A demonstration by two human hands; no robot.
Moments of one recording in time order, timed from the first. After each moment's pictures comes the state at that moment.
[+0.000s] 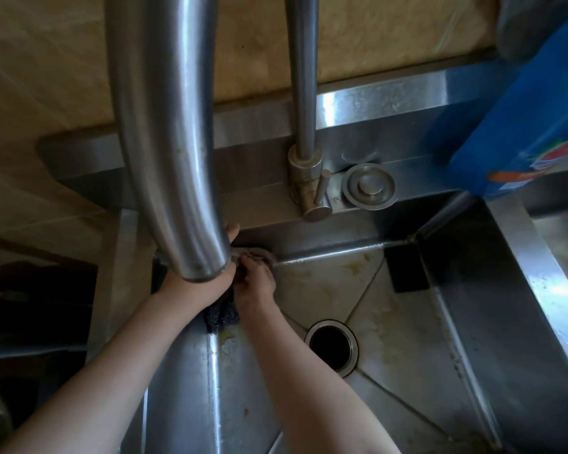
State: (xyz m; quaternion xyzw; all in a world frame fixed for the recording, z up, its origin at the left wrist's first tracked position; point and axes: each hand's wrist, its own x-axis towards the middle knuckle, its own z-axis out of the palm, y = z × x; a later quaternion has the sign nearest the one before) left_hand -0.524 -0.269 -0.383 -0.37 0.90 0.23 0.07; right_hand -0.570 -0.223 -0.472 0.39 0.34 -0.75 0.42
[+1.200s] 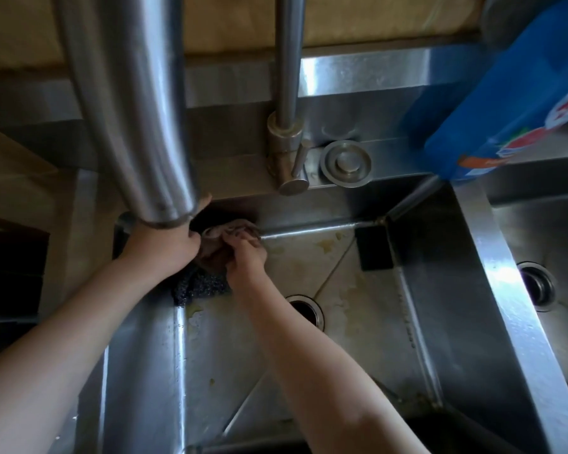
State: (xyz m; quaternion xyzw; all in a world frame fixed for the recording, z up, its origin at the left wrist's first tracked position) left_hand -0.520 -0.277 -0.383 -0.35 0.92 0.16 0.09; right_hand -0.588 -0.201 -0.485 0.32 0.44 -0.71 0.44
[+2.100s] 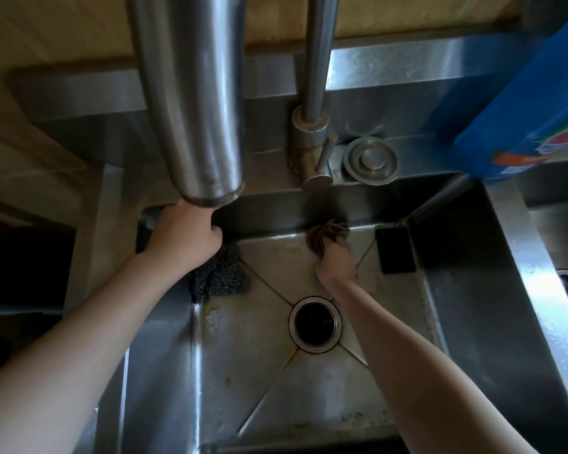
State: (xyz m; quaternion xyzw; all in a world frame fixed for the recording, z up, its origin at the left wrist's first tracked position) left_hand -0.524 -0.272 -0.375 -0.37 0.91 0.17 0.09; right_hand -0.680 -0.095 -0.566 -0.26 0.92 -0.14 0.26
